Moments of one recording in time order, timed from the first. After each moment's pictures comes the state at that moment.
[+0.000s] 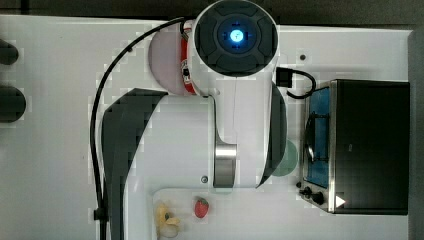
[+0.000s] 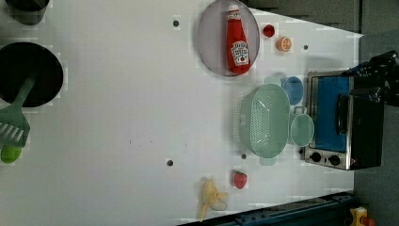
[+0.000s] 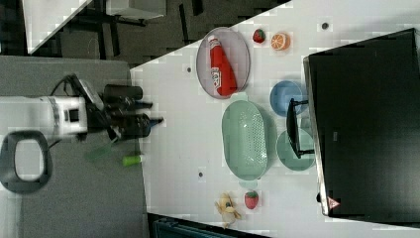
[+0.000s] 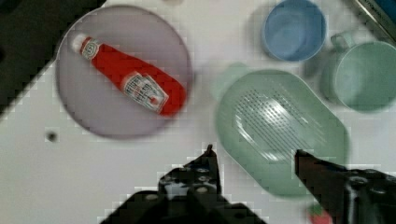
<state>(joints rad) 0.02 0.01 -0.02 -1.80 0.01 0.21 0.05</state>
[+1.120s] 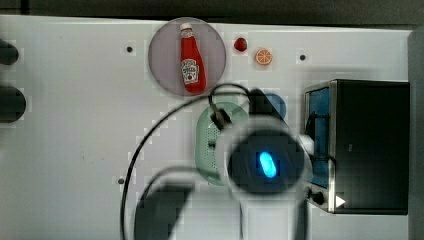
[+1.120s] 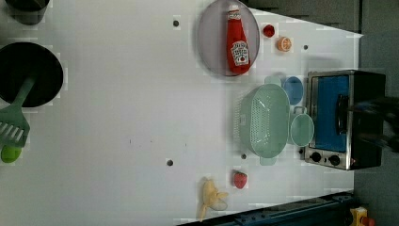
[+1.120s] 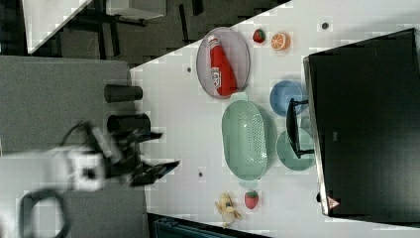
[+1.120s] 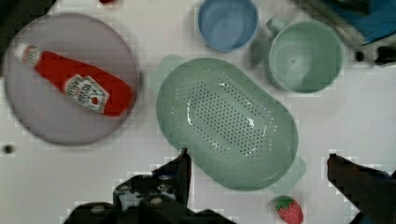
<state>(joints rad) 0.02 -0.24 -0.07 -2.15 -0.05 0.34 0.12</state>
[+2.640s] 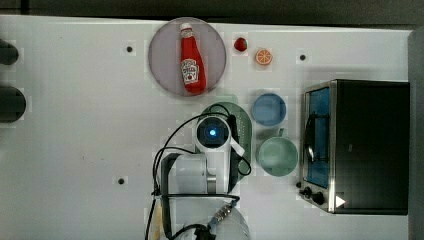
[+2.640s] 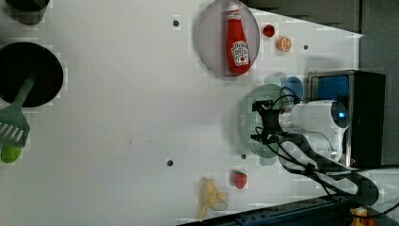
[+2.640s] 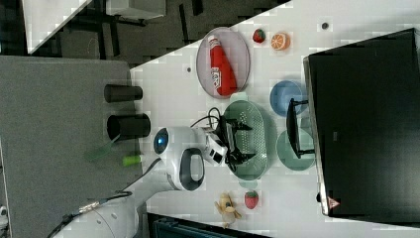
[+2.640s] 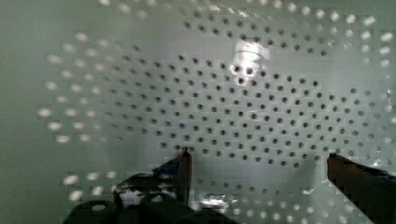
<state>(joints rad) 0.04 0.42 -0.02 -2.42 -0.04 1.14 0.70</state>
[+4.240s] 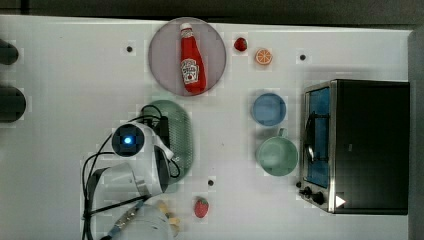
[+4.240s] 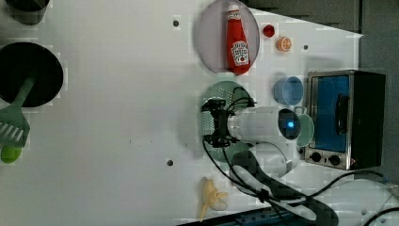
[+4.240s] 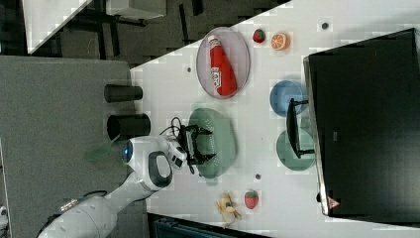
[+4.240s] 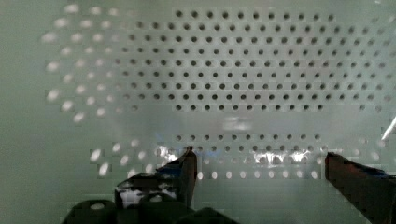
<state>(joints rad) 0.34 0.48 0.07 -2.33 0.06 1.20 1.01</state>
